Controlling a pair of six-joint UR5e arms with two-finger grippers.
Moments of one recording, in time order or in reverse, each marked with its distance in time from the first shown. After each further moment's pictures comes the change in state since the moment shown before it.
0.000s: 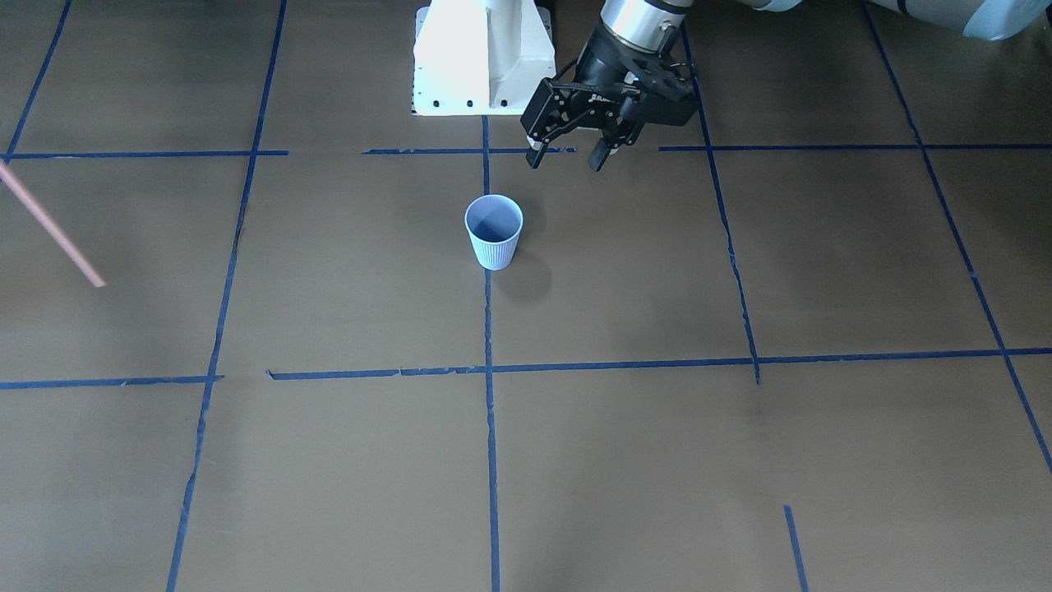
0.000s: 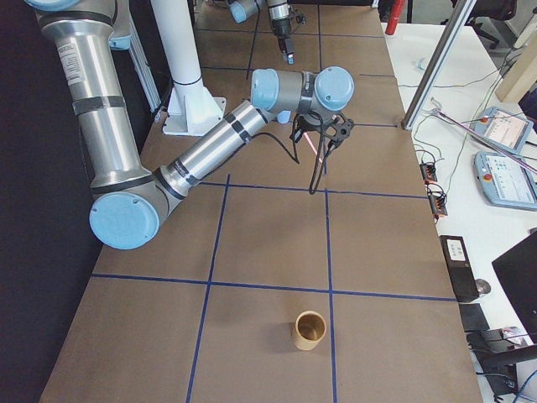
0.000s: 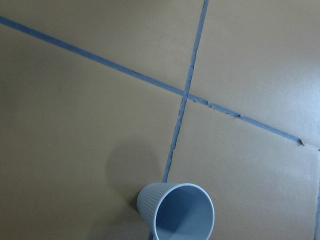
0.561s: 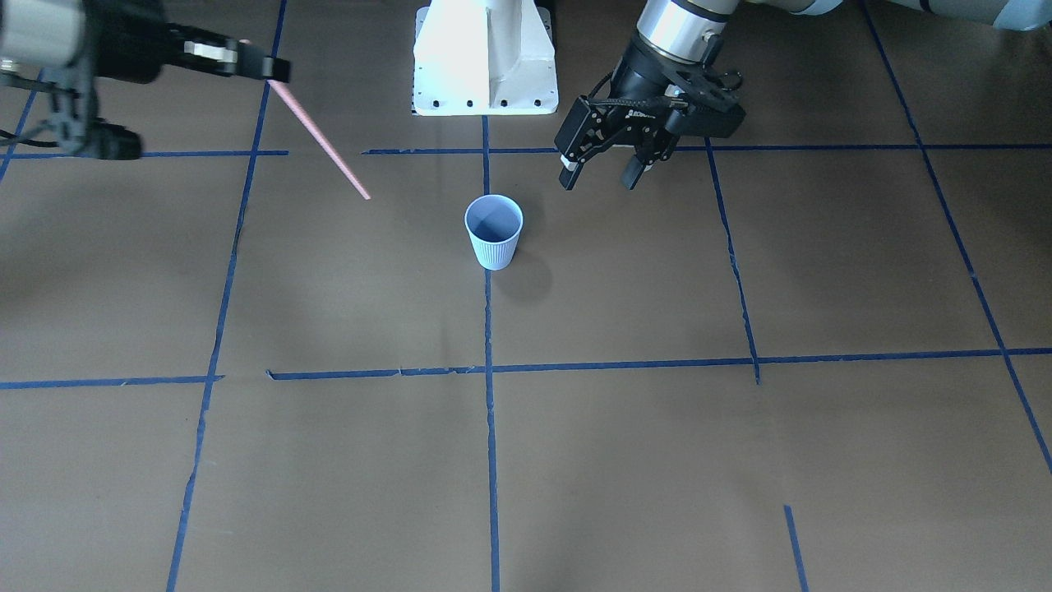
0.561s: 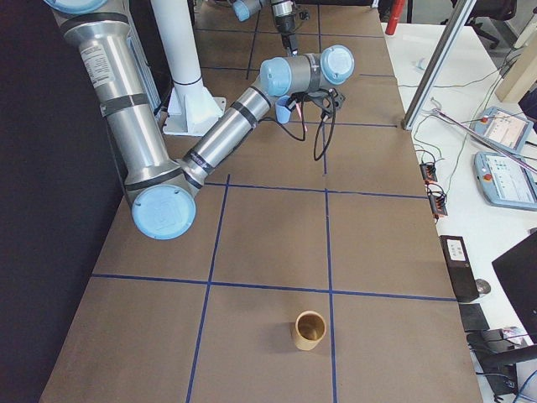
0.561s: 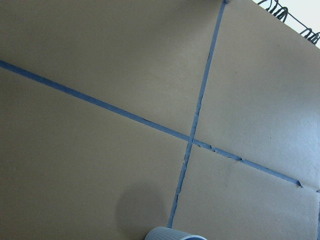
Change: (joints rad) left arm -0.076 0.022 0.009 -0.003 -0.017 0.014; right arm -0.347 0.259 -0.126 0.474 0.067 0.631
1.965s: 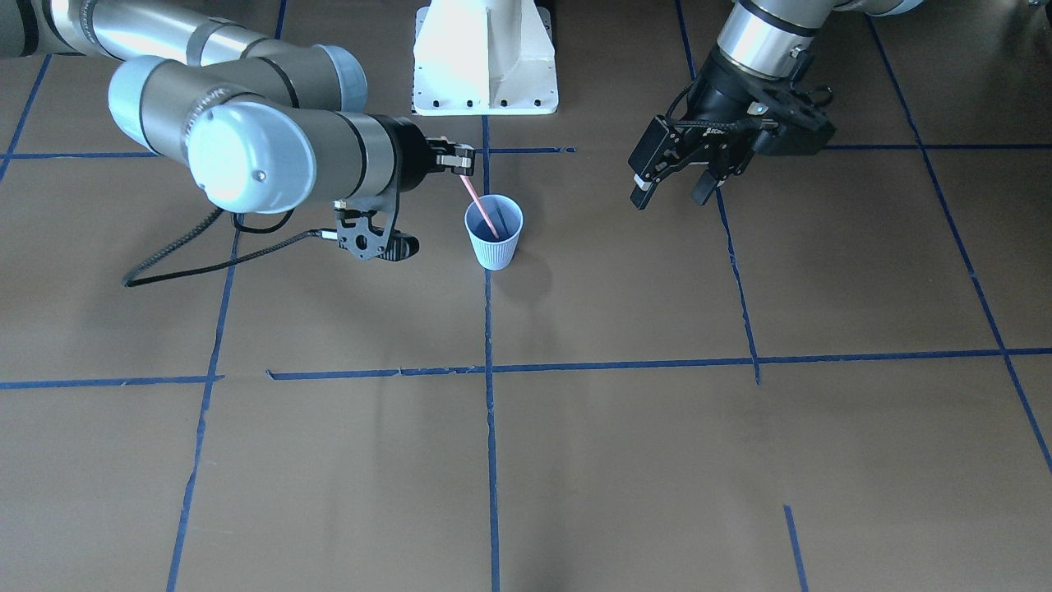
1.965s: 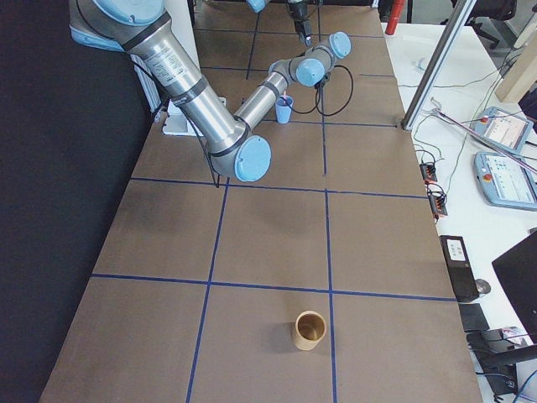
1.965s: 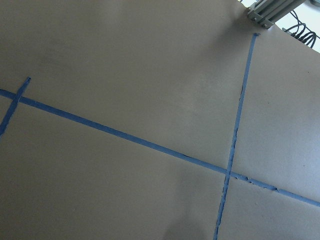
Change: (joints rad) left arm -0.123 0.090 -0.017 0.009 -0.115 0.109; right arm -0.232 0.256 -0.439 0.277 -0.144 0.057
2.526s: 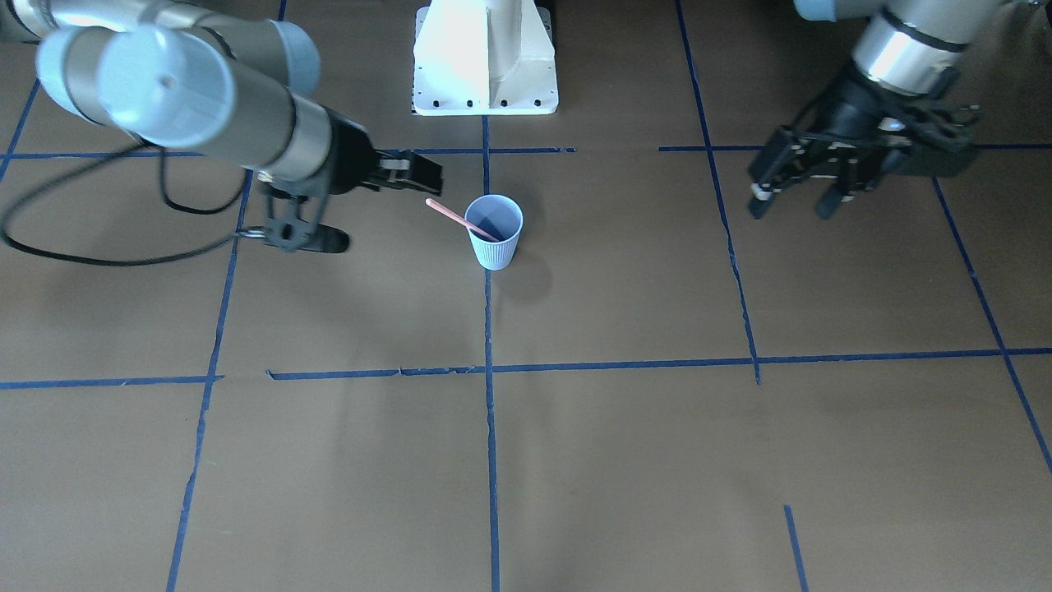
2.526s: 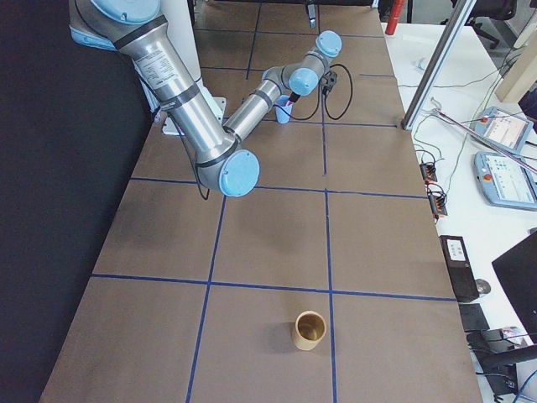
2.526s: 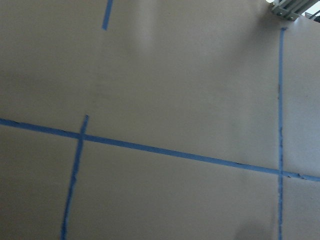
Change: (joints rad) left arm -0.265 0.170 0.009 0.041 -0.199 0.513; right arm 0.063 -0.202 0.279 0.052 -0.370 0.005
